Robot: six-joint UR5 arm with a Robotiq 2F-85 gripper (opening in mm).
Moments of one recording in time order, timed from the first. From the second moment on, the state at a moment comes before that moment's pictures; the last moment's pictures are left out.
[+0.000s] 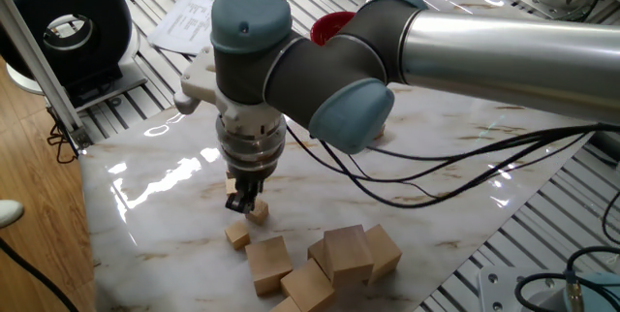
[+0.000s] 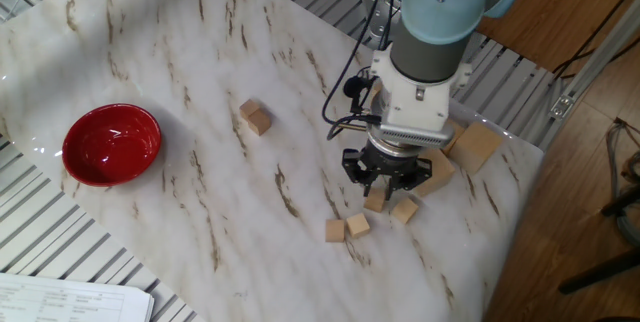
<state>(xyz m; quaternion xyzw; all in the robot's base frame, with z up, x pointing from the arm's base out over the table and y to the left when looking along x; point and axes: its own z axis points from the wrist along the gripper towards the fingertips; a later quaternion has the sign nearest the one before) 0.469 0.223 0.048 -0.26 0.96 0.00 0.06</state>
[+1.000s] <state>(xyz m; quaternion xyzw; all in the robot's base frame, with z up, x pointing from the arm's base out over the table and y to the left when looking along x) 0.475 0.225 0.032 -0.26 0.96 0.02 0.07</state>
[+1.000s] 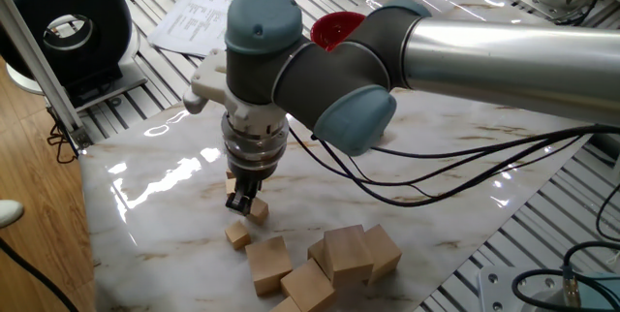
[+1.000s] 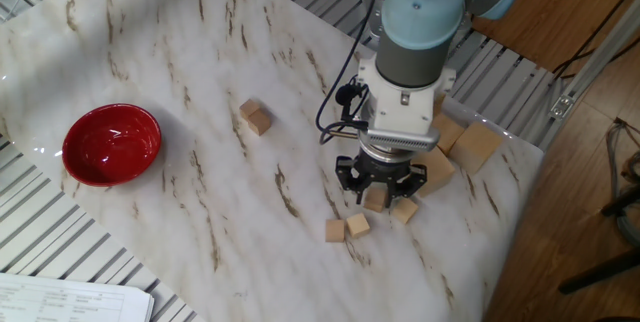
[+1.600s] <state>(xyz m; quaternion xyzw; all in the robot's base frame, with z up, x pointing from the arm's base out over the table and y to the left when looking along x) 0.468 0.223 0.020 -0.27 0.96 0.03 0.07</state>
